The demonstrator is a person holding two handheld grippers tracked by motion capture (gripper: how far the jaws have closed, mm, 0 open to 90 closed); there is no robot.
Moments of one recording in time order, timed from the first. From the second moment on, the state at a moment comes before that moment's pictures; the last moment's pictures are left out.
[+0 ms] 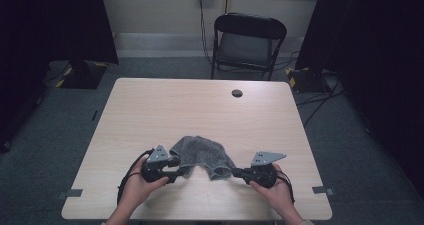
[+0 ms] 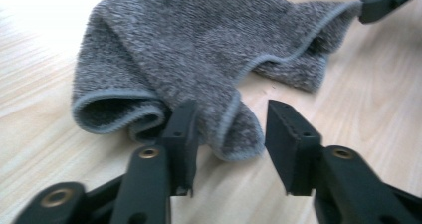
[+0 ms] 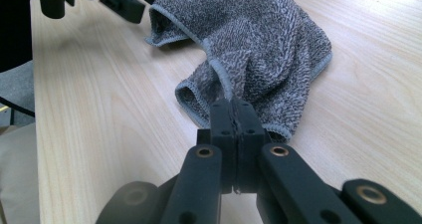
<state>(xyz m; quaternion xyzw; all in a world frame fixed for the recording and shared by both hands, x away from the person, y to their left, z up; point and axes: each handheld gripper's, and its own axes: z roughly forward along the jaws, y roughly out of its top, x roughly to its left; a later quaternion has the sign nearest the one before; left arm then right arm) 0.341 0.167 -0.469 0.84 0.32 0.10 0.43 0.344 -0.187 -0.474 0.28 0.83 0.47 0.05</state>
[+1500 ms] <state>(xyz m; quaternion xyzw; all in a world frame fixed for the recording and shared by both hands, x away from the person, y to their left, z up) 0.338 0.169 -0.442 0.84 0.29 0.08 0.45 0.348 -0.200 -0.458 0.29 0.82 0.49 0.06</state>
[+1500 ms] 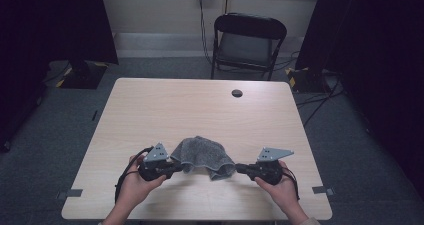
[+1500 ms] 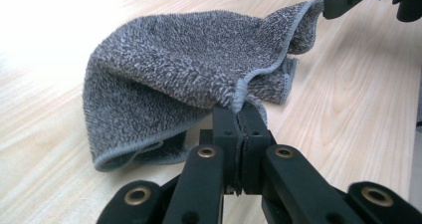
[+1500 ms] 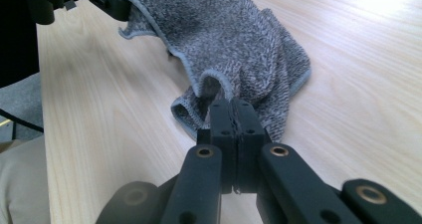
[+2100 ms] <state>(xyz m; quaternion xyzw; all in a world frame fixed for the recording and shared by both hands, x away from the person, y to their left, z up) 0.341 0.171 -0.411 0.84 0.28 0.08 0.45 0.354 -0.216 -0.422 0.29 0.83 0.48 0.06</state>
